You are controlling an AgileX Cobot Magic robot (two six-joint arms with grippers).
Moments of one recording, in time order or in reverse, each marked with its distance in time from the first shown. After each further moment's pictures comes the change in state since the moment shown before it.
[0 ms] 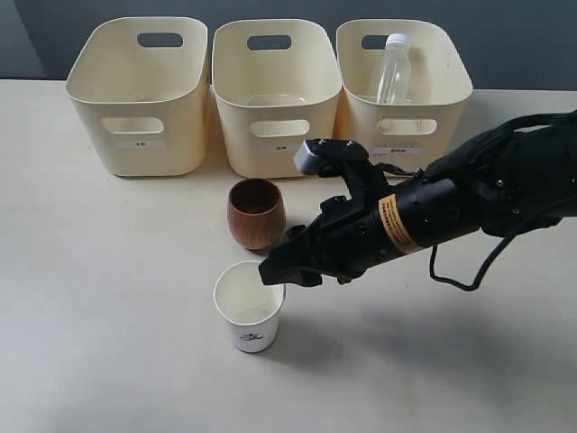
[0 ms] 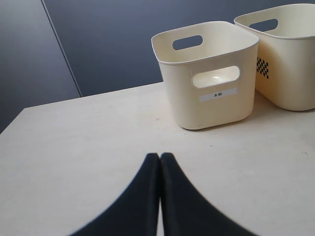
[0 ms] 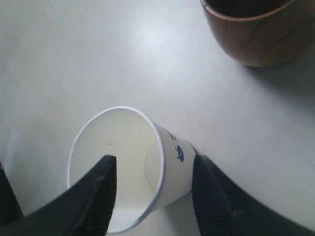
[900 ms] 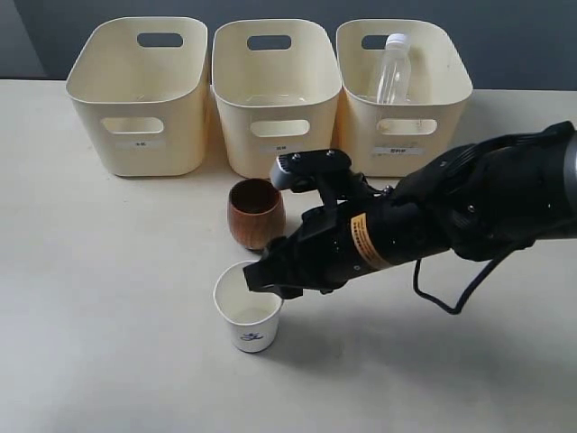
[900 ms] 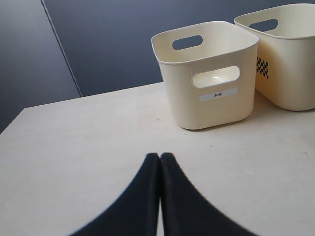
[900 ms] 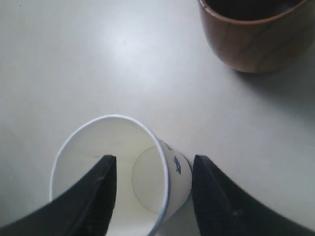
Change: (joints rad) left arm 0.000 0.000 0.000 0.000 0.000 0.000; right arm 0.131 0.000 0.000 0.000 0.206 0.053
